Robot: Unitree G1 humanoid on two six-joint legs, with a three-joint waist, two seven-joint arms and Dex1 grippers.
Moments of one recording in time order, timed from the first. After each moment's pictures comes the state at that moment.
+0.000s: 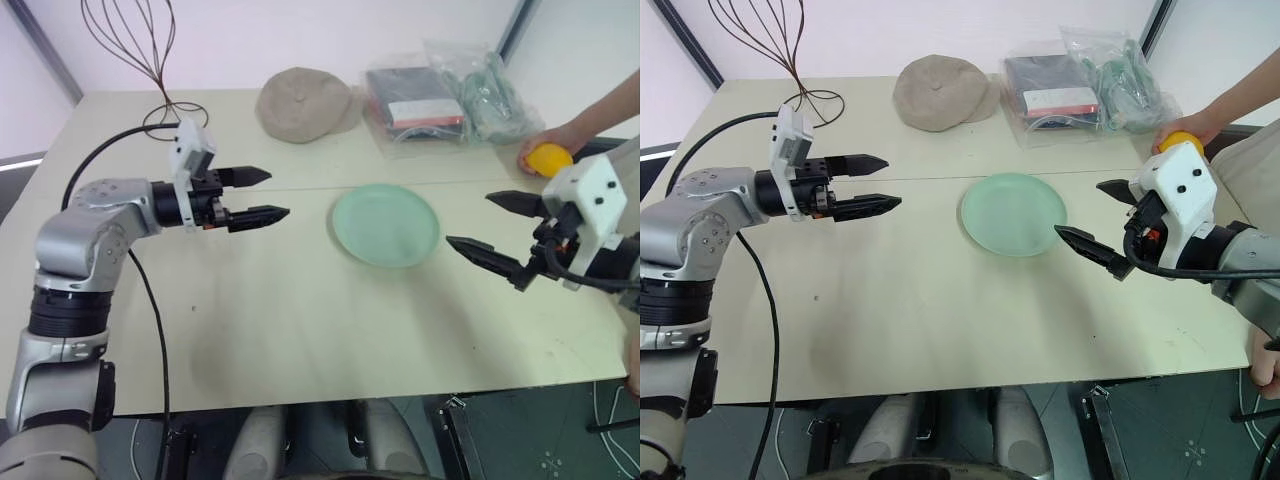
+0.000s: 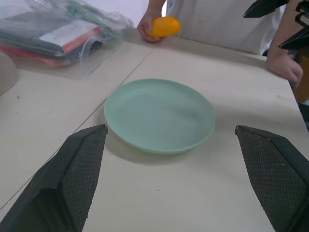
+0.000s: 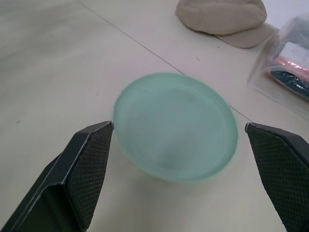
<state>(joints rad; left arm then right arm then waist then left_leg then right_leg) -0.70 0.70 0.02 -0.01 -0.59 0.68 -1.07 -0.17 -1.00 -0.53 -0.72 0.85 1.02 0.57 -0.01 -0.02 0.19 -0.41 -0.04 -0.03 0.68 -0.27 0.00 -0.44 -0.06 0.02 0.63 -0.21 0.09</state>
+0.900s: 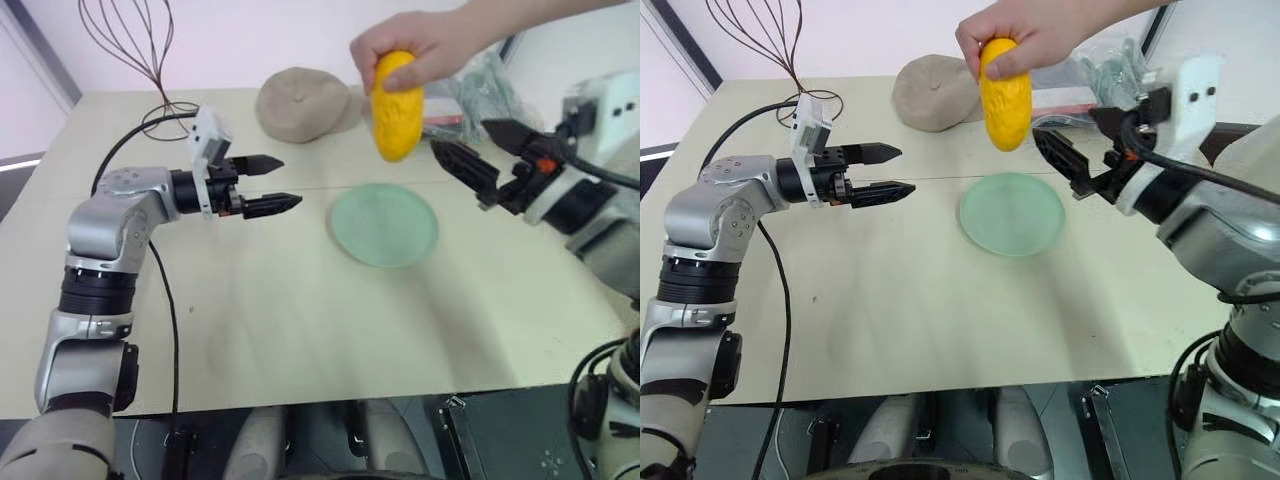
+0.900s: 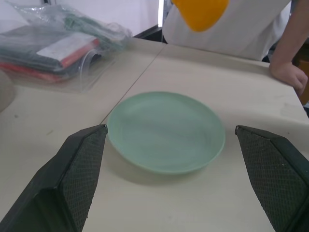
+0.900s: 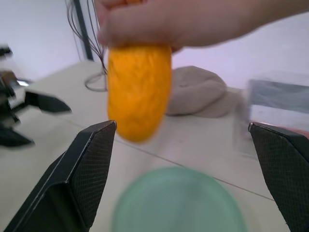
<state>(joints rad) -0.79 0.62 0.00 0.12 -0.51 0.60 -1.10 -0.61 -0.70 -0.43 -0.60 1.24 1.15 -0.10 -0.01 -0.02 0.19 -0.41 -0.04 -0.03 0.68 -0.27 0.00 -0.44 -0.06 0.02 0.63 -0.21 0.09</state>
